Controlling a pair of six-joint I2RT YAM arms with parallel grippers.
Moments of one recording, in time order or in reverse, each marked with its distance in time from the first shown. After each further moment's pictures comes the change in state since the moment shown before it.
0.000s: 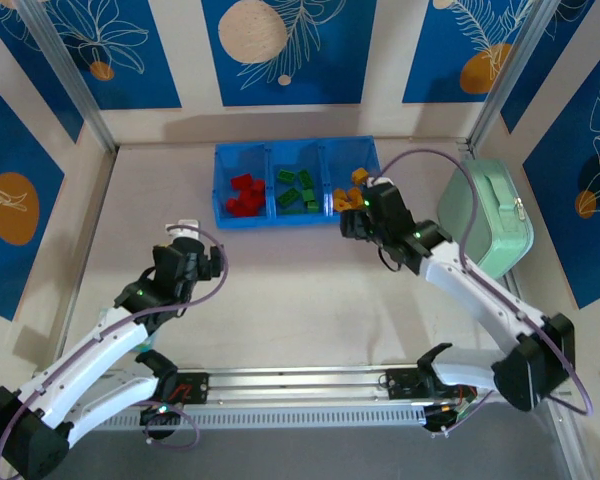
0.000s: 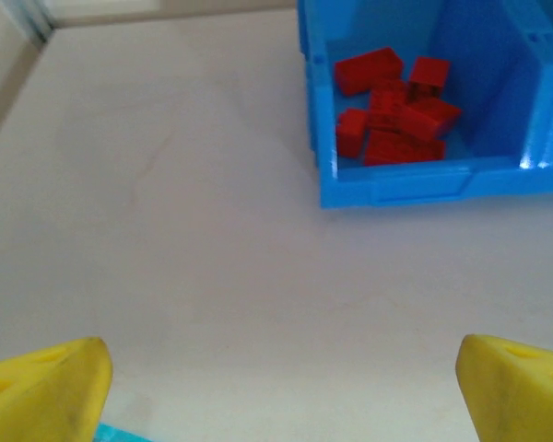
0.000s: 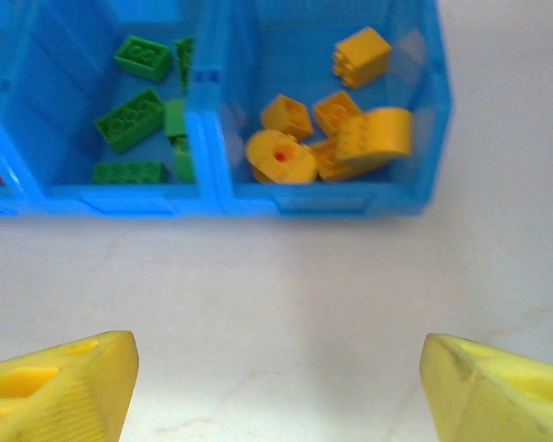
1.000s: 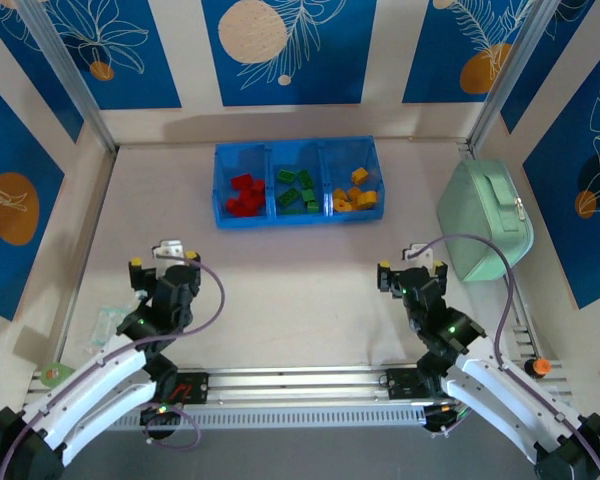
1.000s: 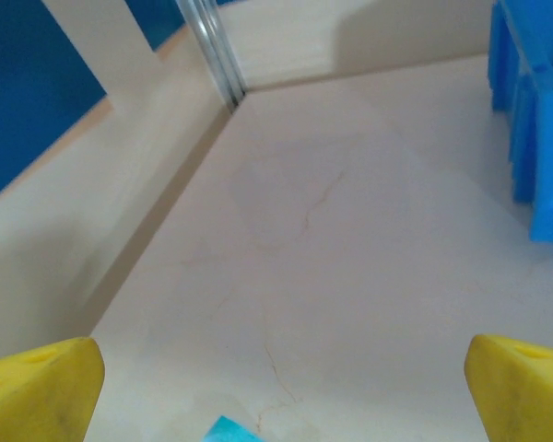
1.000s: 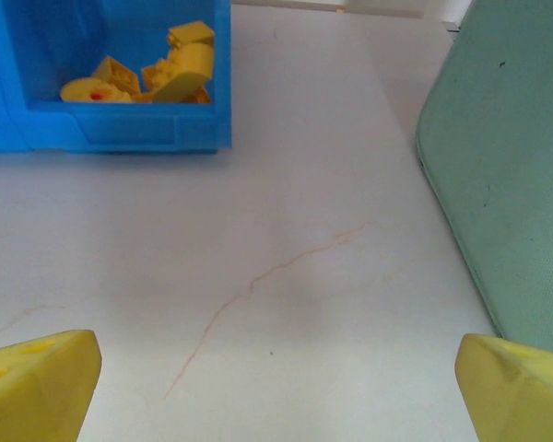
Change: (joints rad) left arm 0.000 -0.208 -0.323 0.296 -0.384 0.184; right arm 0.040 -0.646 -0.695 0.234 0.323 -0.147
